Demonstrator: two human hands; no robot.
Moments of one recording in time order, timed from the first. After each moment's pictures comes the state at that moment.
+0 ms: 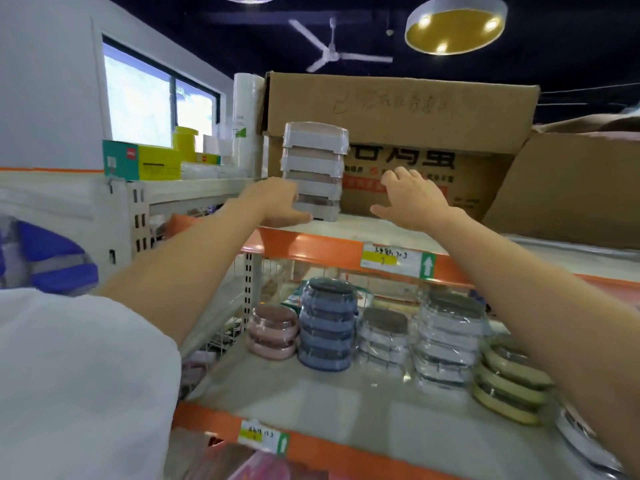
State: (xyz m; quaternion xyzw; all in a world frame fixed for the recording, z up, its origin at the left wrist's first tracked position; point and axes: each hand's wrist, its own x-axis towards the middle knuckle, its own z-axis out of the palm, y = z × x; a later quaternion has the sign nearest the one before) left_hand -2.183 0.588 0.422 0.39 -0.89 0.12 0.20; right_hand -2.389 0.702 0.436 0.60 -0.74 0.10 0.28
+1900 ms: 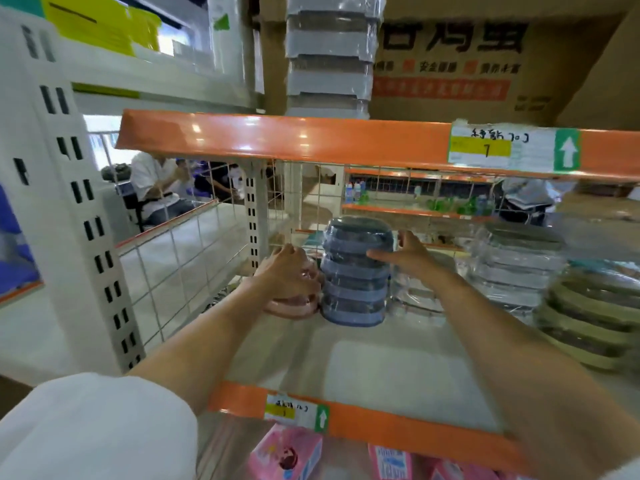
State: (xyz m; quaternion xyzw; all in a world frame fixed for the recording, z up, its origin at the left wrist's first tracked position) left_hand -2.216 0.460 0.159 0.41 -0.91 -0.03 0.07; right_hand -2.430 0.585 0.187 0.49 -0.69 0.49 -0.21
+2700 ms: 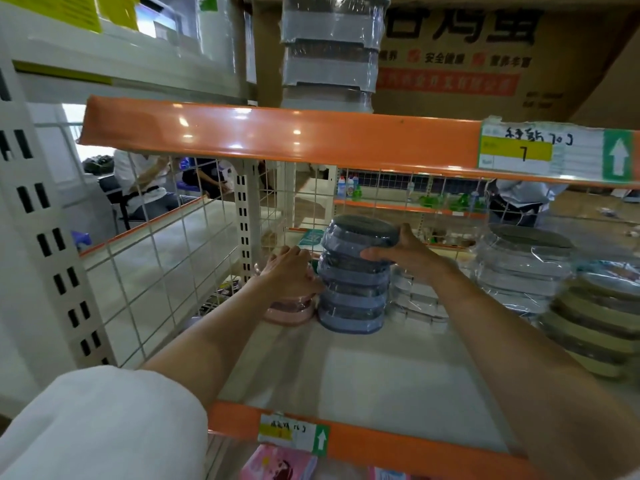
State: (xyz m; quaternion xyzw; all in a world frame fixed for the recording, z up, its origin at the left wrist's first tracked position) left_hand -2.240 0.440 0.151 0.37 -0.92 -0.06 0.10; right_hand -2.446 0.559 0.188 0.47 -0.69 0.48 -0.27
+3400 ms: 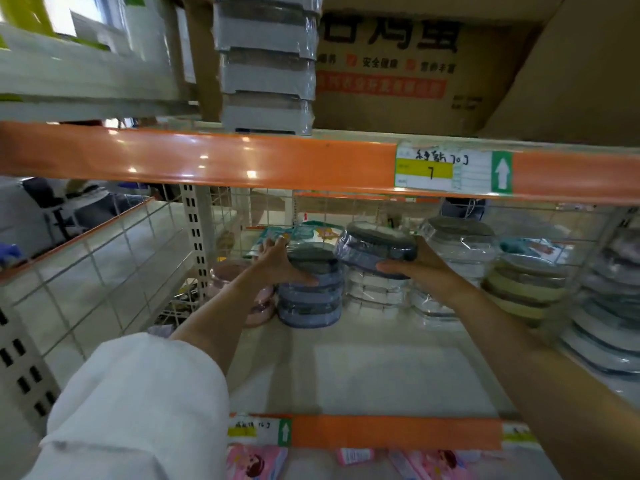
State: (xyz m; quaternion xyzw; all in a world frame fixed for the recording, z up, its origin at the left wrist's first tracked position) left_hand -2.287 0.455 0.170 0.39 -0.87 -0.27 0.15; right_hand -2.483 0.661 0.187 0.45 -0.68 0.54 -0.22
